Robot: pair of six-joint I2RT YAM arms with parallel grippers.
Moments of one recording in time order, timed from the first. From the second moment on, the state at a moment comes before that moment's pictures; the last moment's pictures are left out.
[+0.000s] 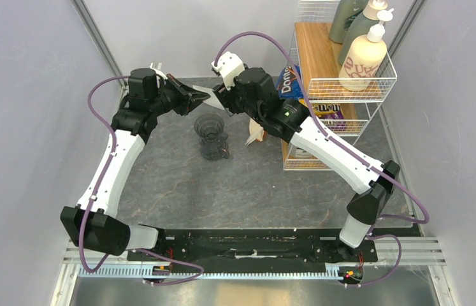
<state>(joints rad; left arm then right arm) -0.20 1.34 1.41 -0.46 0.41 -1.11 0.87 1.73 1.89 -0.46 0.32 -0.19</state>
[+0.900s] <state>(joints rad) -0.22 1.29 1.36 -0.41 0.47 -1.02 0.86 1.73 1.97 -0.46 0.29 -0.19</state>
